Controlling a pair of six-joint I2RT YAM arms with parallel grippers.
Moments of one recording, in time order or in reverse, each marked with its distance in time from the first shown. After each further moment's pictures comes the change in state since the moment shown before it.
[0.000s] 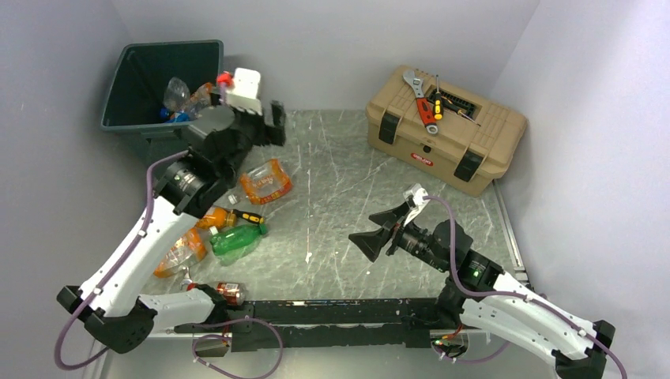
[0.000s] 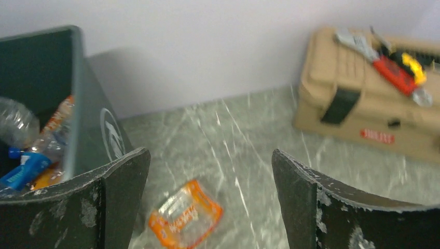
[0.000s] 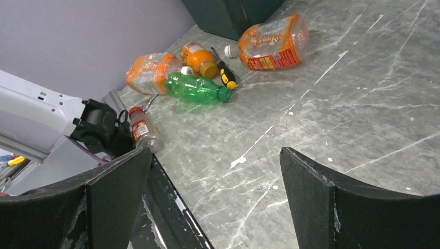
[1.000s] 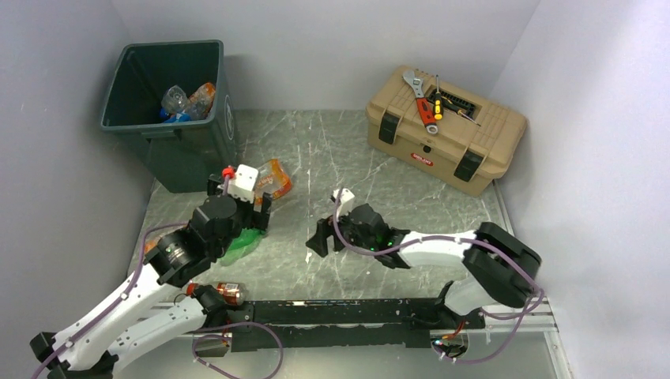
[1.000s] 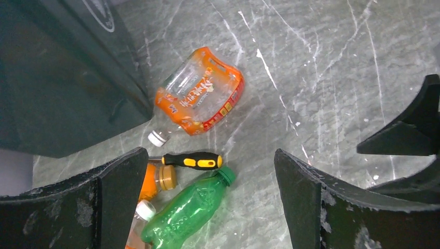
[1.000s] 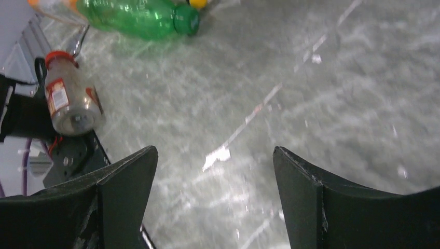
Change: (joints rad) left arm -0.227 -0.468 -0.633 -0.190 -0.133 -0.012; right arm 0.029 0.883 0.014 0.506 -0.096 0.056
